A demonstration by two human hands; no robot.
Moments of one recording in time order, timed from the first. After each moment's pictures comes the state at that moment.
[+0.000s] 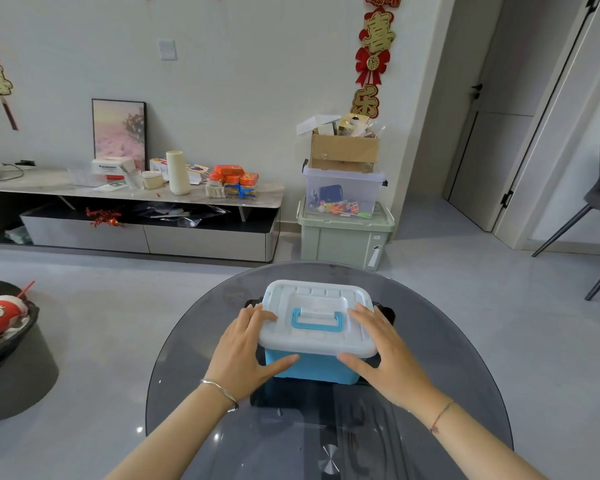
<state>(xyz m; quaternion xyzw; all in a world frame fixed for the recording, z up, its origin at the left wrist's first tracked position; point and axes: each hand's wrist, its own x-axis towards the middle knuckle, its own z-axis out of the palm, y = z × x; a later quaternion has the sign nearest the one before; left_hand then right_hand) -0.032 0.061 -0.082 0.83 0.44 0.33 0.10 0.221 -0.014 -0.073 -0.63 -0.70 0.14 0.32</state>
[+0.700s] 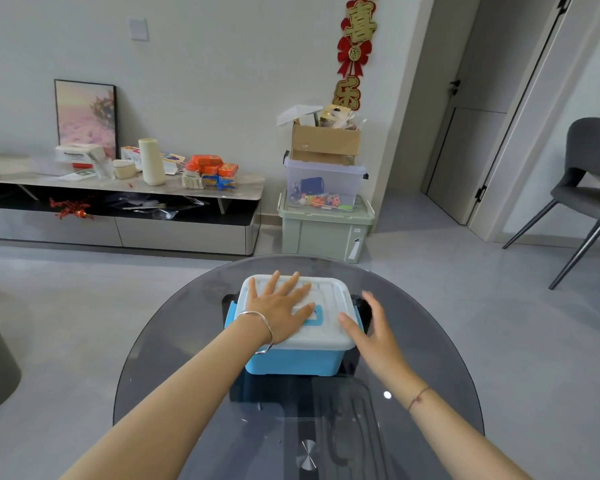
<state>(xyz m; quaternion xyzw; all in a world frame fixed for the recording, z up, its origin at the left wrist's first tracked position) 0.053 0.102 -0.038 0.89 0.45 -0.01 0.05 0.215 -0.012 -0.058 -0.66 -0.46 0.31 0.50</state>
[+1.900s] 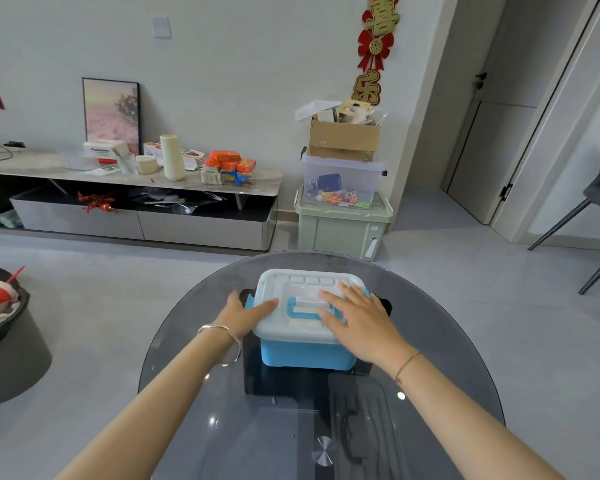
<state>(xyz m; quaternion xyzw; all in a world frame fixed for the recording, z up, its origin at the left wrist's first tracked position) -0.005 0.083 -0.032 0.54 0.61 0.27 0.52 0.198 0.027 -0.039 -0.71 -0.69 0.08 0.08</state>
